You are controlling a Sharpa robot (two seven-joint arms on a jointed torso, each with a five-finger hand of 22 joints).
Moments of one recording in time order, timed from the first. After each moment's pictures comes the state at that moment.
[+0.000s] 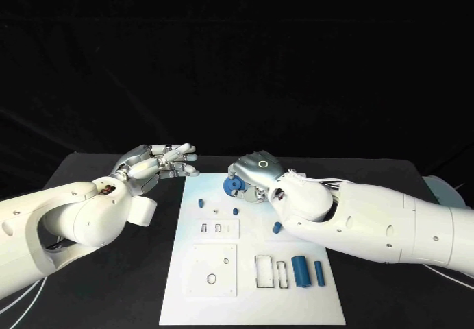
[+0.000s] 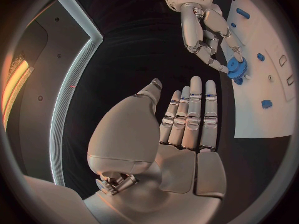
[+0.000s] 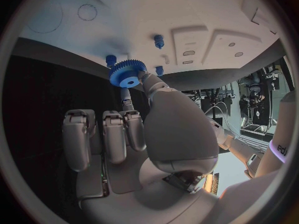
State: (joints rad) left arm 1.28 -1.07 -0.02 1.76 0.01 -0.31 0.30; left_hand 1.36 -0.07 0.19 0.19 0.05 0.94 0.22 0.10 0.07 1.04 0.17 0.12 0.08 1.08 0.11 0.44 0.26 0.18 0.85 0.25 0.43 0.18; right arm 1.30 -0.55 -0.13 1.48 -1.95 -0.39 -0.37; right_hand 1.33 -0.14 0.23 0.11 0.32 0.98 0.12 0.32 0.19 1.47 0.04 1.49 1.31 1.47 -0.03 1.56 1.31 0.03 1.46 0.08 1.50 1.31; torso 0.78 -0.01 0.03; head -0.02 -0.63
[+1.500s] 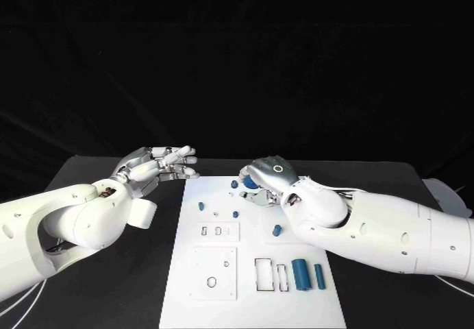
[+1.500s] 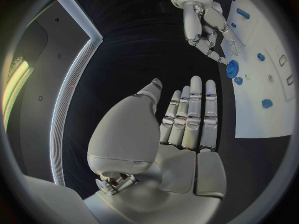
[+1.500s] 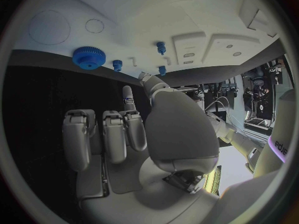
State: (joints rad) left arm 1.28 -1.07 -0.02 1.76 0.01 -0.31 0.30; left_hand 1.36 -0.07 0.19 0.19 0.05 0.94 0.22 0.09 0.07 1.04 0.17 0.12 0.08 1.08 0.11 0.45 0.26 0.18 0.85 0.25 0.43 0.18; right arm 1.27 -0.62 -0.12 1.51 -1.90 -0.49 -0.35; right_hand 1.29 -0.17 0.26 0.13 0.31 1.00 0.12 0.28 0.18 1.47 0.04 1.49 1.31 1.47 -0.03 1.56 1.31 0.03 1.46 0.08 1.50 1.31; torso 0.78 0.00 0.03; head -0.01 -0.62
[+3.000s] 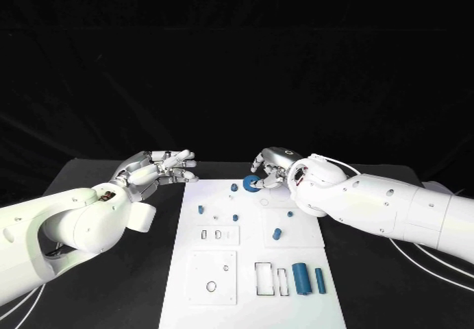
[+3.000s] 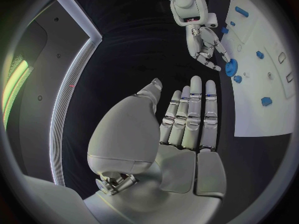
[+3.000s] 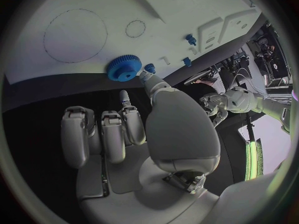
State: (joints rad) left arm 1.28 -1.06 -0.02 1.74 0.01 -0.31 0.30; left_hand 1.36 -0.07 0.19 0.19 0.05 0.94 0.22 0.09 0.07 1.04 0.17 0.12 0.08 1.08 0.11 0.45 0.26 0.18 0.85 0.25 0.43 0.18; right arm 1.33 -0.53 -0.11 1.20 -1.43 -0.33 -0.19; right_hand 1.27 -0.20 0.23 0.13 0.31 0.92 0.15 0.19 0.17 1.42 0.06 1.41 1.31 1.47 -0.01 1.56 1.31 0.03 1.46 0.10 1.45 1.31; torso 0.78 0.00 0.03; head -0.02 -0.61
